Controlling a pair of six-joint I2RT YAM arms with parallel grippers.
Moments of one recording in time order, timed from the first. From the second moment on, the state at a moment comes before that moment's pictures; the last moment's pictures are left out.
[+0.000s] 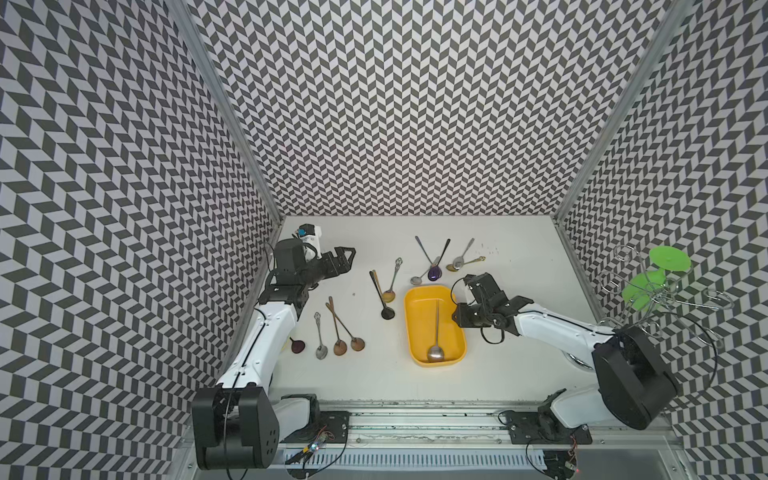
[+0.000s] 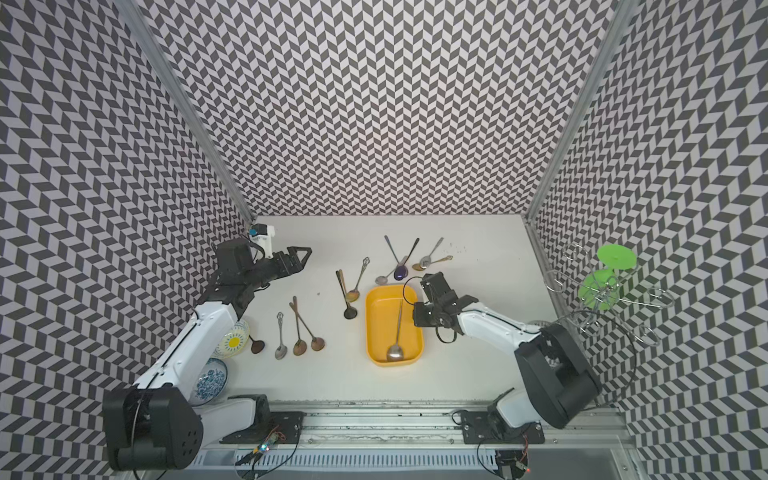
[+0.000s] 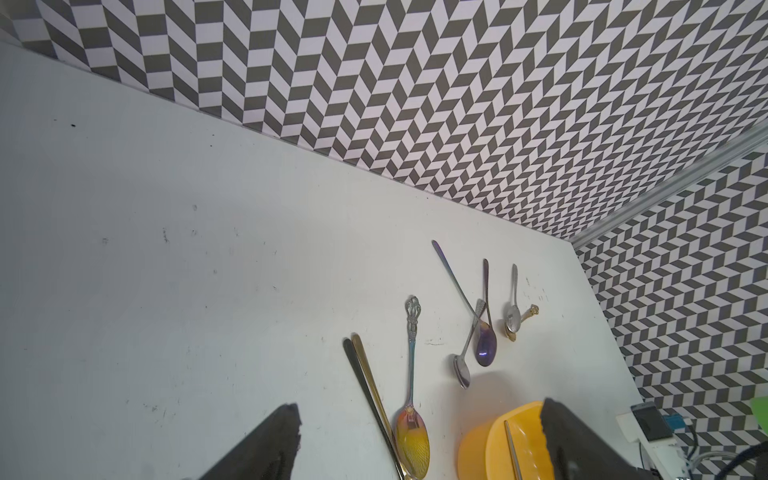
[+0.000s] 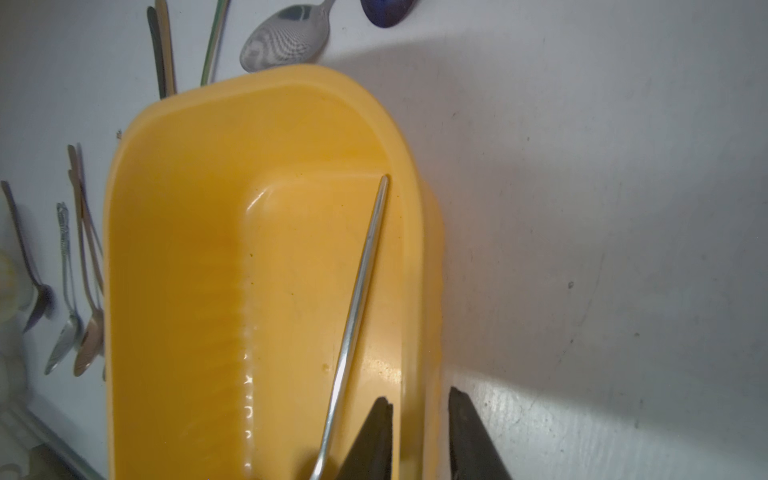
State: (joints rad) left arm 0.01 1.20 0.91 -0.16 0.47 -0.39; right arm 0.56 1.47 0.78 -0.31 -0.15 0.53
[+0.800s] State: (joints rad) left arm 0.01 1.20 0.90 -0.15 0.47 -0.39; right arm 0.56 1.67 0.99 -0.30 -0.11 0.51
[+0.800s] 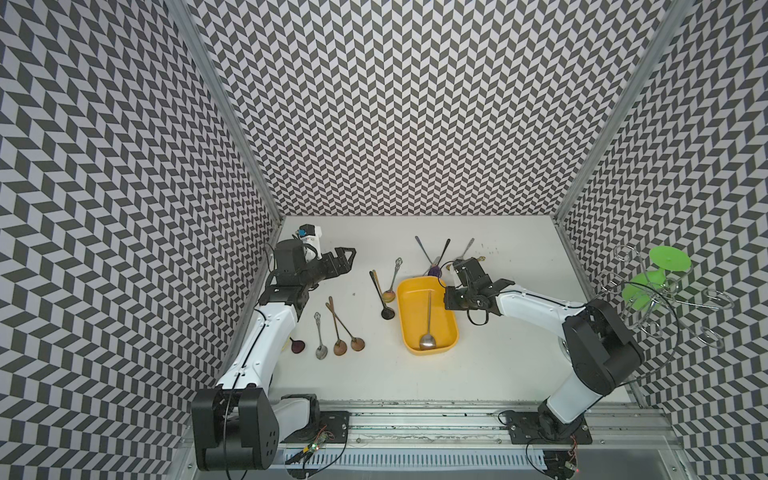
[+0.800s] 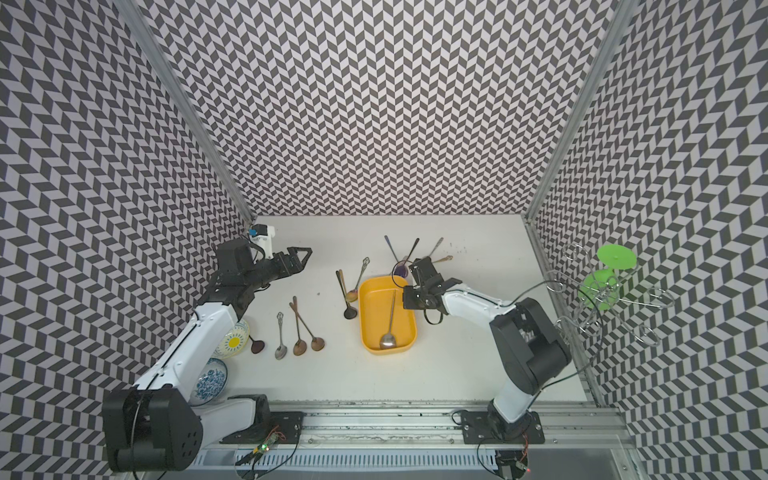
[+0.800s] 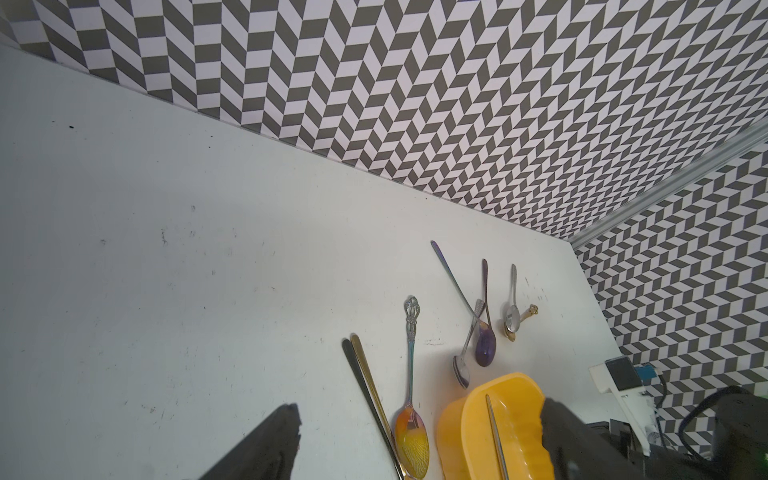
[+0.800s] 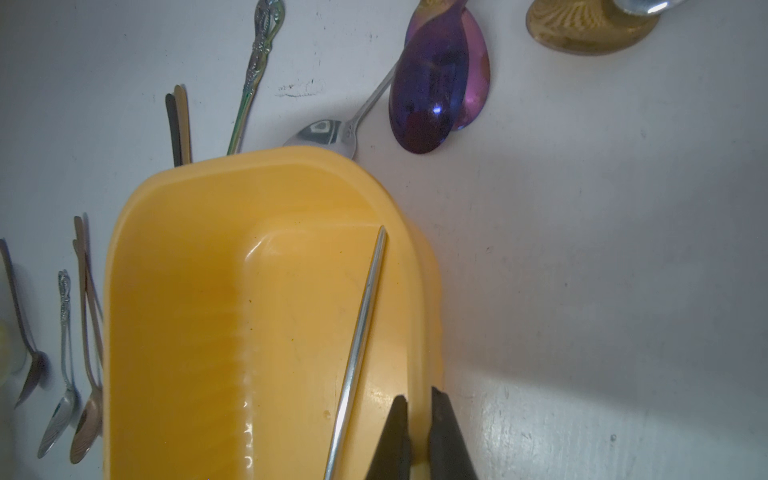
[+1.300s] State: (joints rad) left arm 0.01 1.20 0.89 -0.14 0.47 -0.38; right arm 0.54 1.70 1.35 -0.48 0.02 0.49
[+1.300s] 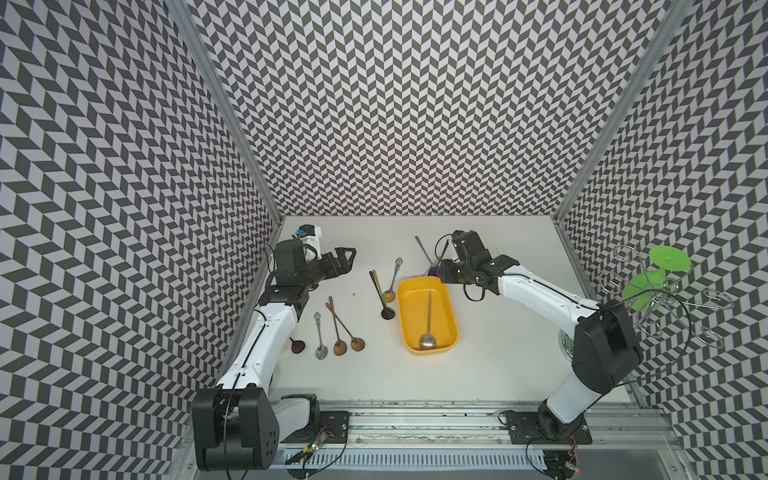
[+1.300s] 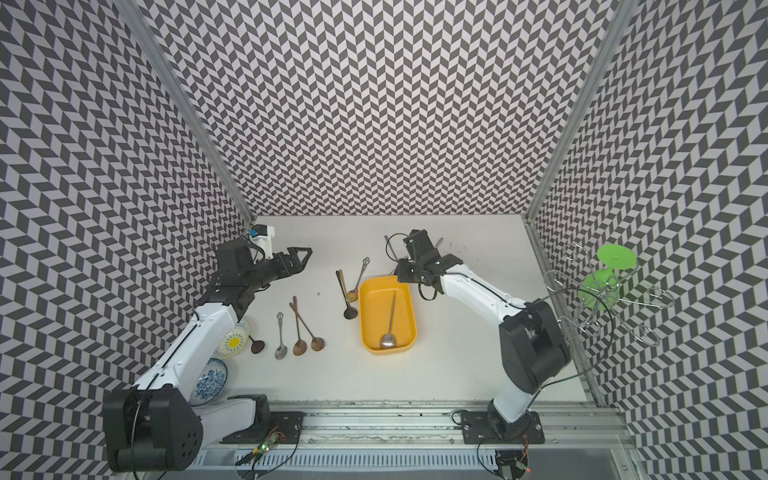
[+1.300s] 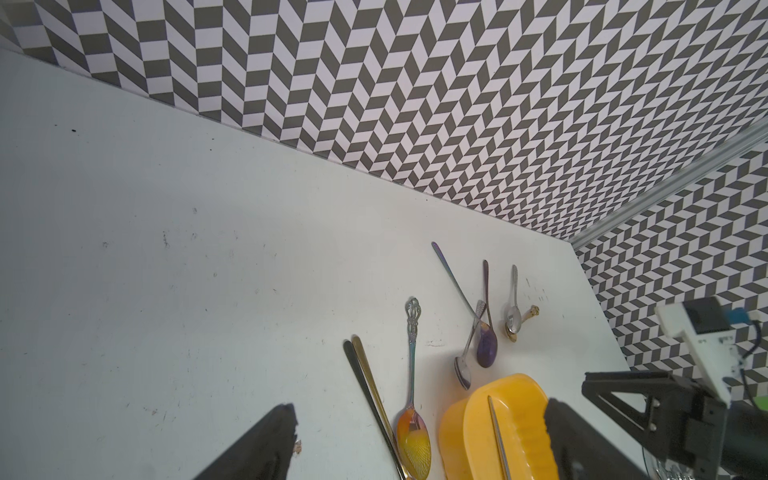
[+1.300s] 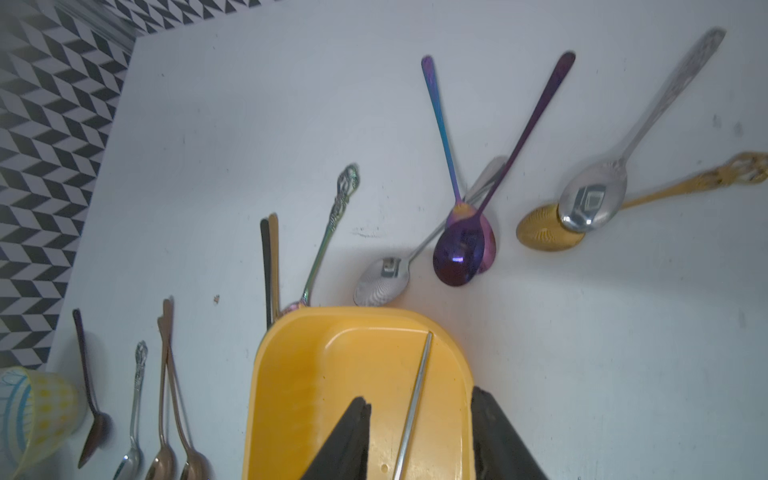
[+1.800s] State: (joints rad) left arm 0.01 1.18 0.89 -0.14 0.46 -0.33; right arm 0.49 2.13 1.78 -0.63 0.11 0.54
